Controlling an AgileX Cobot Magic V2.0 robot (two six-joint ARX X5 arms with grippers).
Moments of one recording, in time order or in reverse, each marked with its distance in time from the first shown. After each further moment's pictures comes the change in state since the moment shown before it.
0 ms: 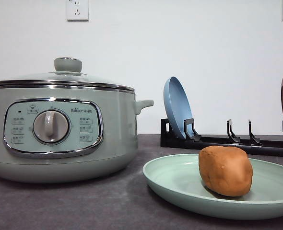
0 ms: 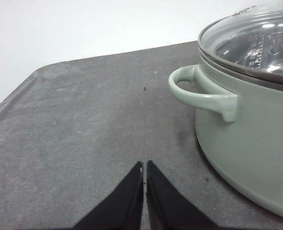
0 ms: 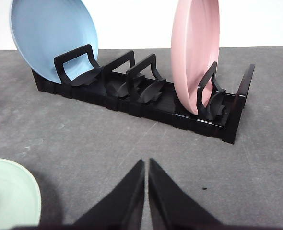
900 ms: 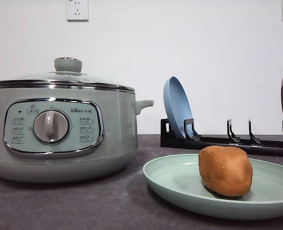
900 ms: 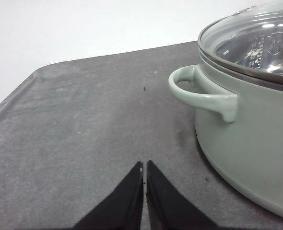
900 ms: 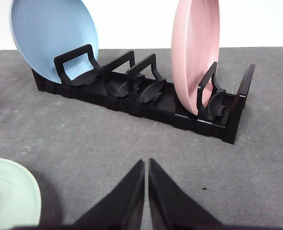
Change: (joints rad) left_arx 0.000 0.000 0.000 0.000 0.000 0.000; right_arx 0.000 0.000 0.000 0.000 0.000 -0.002
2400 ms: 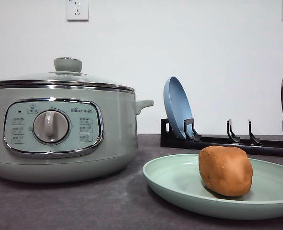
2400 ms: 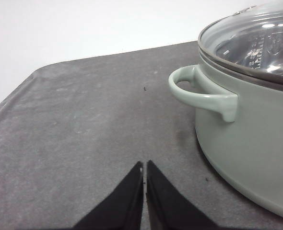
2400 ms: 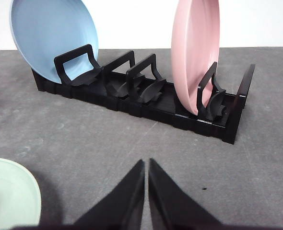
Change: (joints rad) left_arx 0.000 0.000 0.000 0.000 0.000 0.000; right_arx 0.000 0.000 0.000 0.000 0.000 0.000
